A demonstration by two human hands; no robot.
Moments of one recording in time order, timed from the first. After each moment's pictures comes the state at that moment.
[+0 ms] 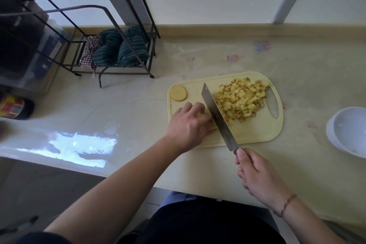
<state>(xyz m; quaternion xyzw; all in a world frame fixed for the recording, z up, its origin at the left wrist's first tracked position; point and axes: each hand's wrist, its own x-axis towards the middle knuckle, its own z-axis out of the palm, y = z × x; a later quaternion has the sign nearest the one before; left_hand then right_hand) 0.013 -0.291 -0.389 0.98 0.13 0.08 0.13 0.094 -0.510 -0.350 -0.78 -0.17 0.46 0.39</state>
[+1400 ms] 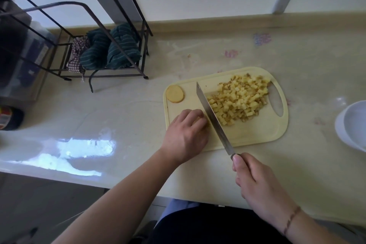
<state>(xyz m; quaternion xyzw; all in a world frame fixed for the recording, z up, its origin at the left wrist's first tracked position) 0.002 -0.295 -0.408 0.96 0.11 0.18 0.19 0.077 -0.498 -0.332 -0.81 -0.20 0.40 0.39</state>
